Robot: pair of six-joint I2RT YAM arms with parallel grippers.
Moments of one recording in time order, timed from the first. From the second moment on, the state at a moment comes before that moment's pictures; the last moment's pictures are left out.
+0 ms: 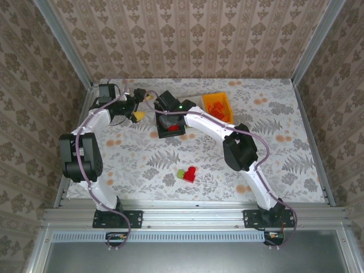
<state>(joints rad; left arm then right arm) -0.04 1.77 1.29 -0.29 0.86 -0.90 0.75 2.30 2.07 -0.75 0.25 0.12</state>
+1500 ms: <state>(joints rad) -0.35 1.77 1.30 -0.37 0.81 -0.85 0.96 1.80 1.07 -0.55 0.17 1.00</state>
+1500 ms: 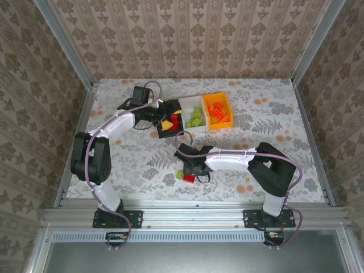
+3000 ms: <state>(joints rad) -0.03 1.76 1.28 -0.29 0.85 -0.92 0.74 2.38 2.19 -0.78 0.30 0.42</state>
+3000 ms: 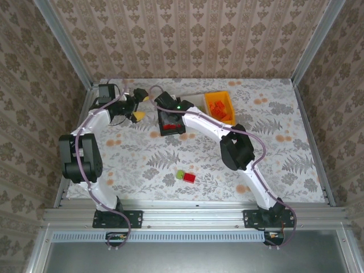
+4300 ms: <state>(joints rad) -0.31 1.75 1.28 -0.30 0.87 -0.90 1.05 1.71 1.06 -0.70 0.07 0.16</state>
